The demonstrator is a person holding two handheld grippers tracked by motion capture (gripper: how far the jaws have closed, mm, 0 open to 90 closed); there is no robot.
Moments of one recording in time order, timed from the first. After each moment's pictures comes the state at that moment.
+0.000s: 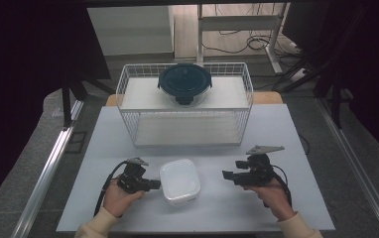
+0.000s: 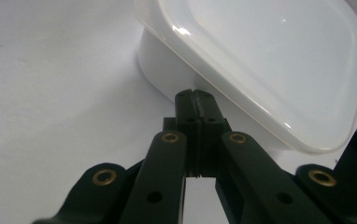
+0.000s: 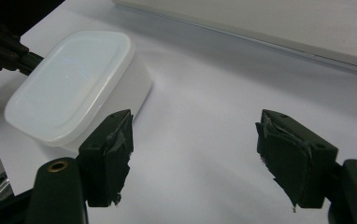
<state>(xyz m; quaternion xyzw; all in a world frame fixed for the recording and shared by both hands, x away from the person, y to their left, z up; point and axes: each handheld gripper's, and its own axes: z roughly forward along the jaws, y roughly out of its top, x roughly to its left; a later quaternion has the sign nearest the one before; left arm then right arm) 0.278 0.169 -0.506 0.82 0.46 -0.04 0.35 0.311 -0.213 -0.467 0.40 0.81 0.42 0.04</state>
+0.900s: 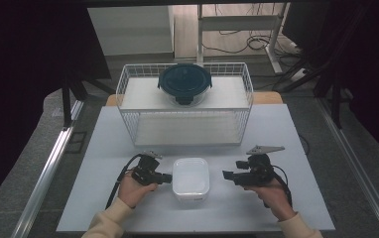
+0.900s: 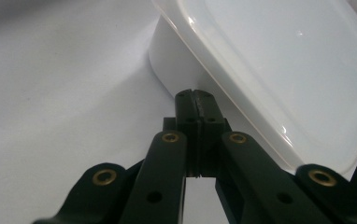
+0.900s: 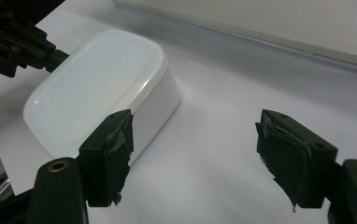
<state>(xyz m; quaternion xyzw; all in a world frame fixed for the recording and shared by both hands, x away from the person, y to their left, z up) 0.304 0.139 -0.507 0.82 0.45 -0.05 0.35 0.311 -0.213 -0.467 0.41 0.81 0.42 0.04</state>
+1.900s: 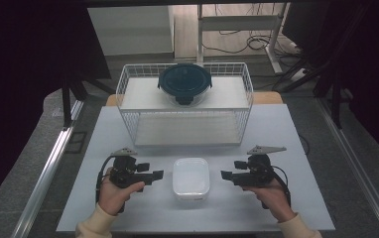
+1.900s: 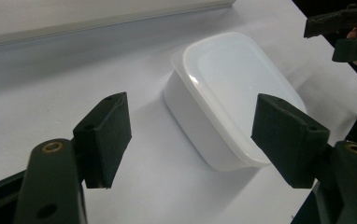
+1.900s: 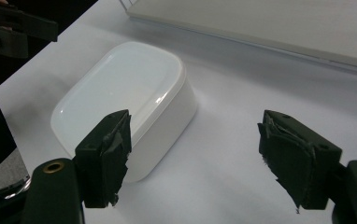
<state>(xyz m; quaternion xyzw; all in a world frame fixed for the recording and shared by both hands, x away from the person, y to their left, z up) 0.268 0.181 -0.463 0.75 0.50 0.01 0.44 0.306 -0.211 -0.462 0.41 0.80 0.44 0.02</state>
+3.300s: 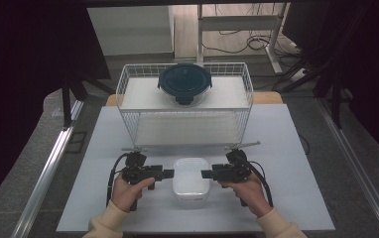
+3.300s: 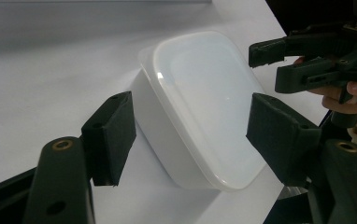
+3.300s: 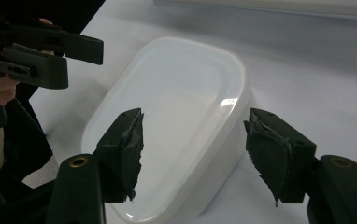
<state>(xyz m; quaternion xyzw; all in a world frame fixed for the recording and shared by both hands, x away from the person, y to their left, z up) 0.287 0.157 -0.480 0.72 0.51 -0.08 0.45 0.322 -0.157 -0.475 0.44 0.79 0.42 -0.07</state>
